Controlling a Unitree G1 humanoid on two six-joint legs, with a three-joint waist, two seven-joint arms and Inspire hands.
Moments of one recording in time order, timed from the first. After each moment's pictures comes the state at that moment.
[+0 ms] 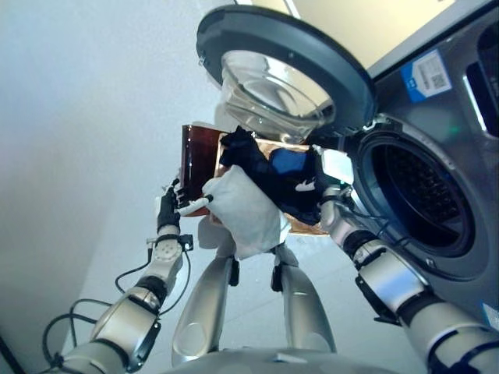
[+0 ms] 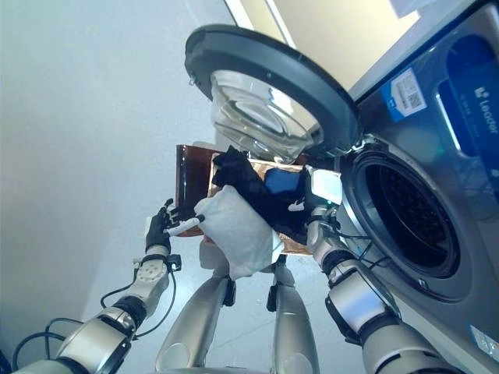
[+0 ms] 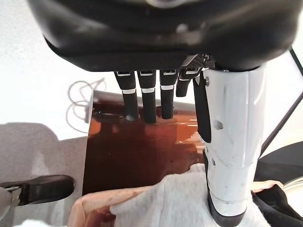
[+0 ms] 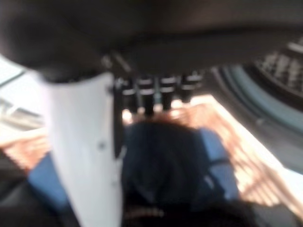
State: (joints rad) left arm -0.46 0.23 -0.40 1.11 -0.49 -0.45 0.33; right arm -0.82 -0.32 0.55 1.29 -0.38 -0.07 -0.65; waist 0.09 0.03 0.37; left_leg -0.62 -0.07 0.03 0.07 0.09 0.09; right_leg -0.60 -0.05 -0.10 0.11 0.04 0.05
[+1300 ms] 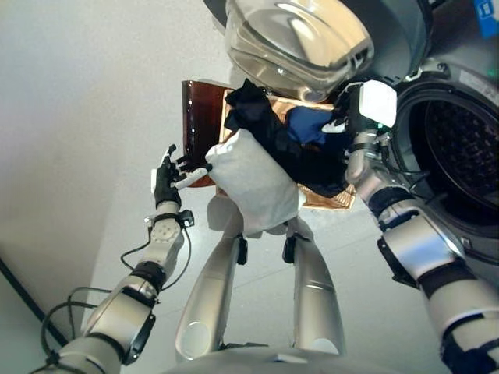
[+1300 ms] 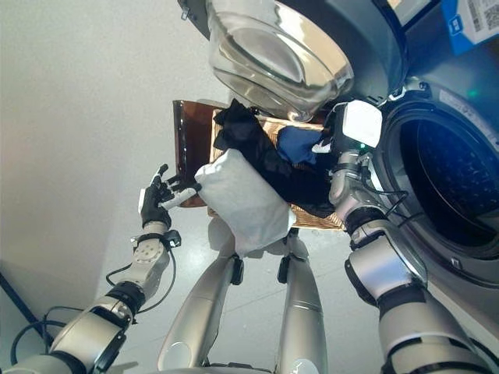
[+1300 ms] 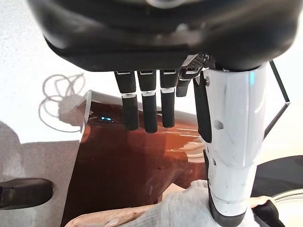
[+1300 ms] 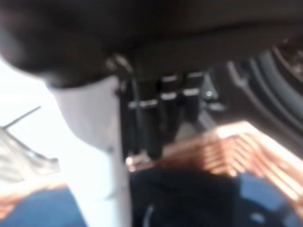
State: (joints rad) left arm -0.50 0.26 -0.39 0.96 -0.57 -0.49 0.33; right arm -1.02 -0.46 0.55 1.25 -0.37 -0.08 -0.67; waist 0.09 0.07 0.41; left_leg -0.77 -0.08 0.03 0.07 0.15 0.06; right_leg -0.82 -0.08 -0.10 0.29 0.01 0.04
